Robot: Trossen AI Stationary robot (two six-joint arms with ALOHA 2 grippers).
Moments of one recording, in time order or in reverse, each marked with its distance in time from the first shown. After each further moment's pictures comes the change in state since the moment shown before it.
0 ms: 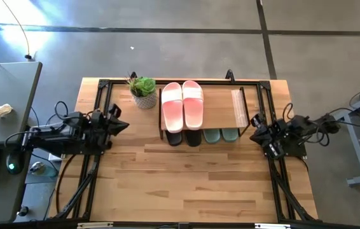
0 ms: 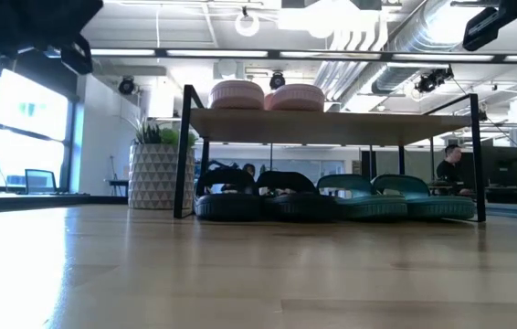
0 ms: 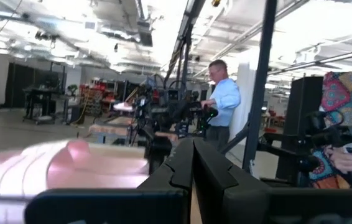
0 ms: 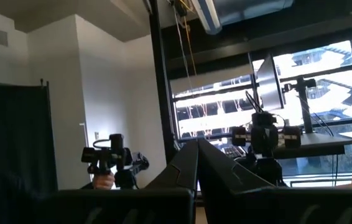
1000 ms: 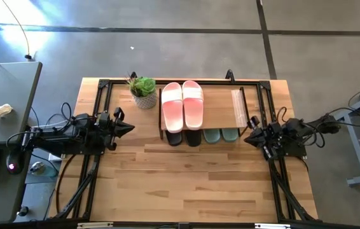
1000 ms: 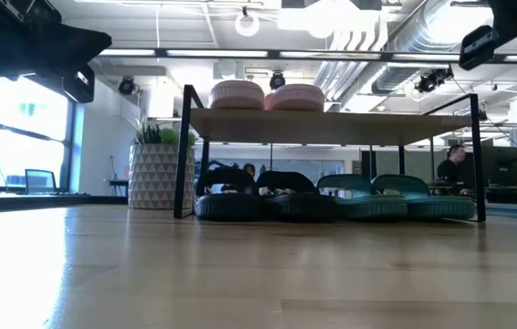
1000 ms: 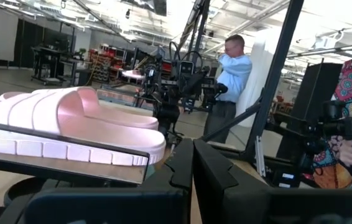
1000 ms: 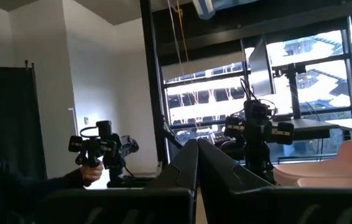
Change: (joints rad) left arm 0.000 0.000 -0.065 -0.070 -0.034 -0.074; right arm 0.000 0.001 -0.074 0.010 0.026 -0.025
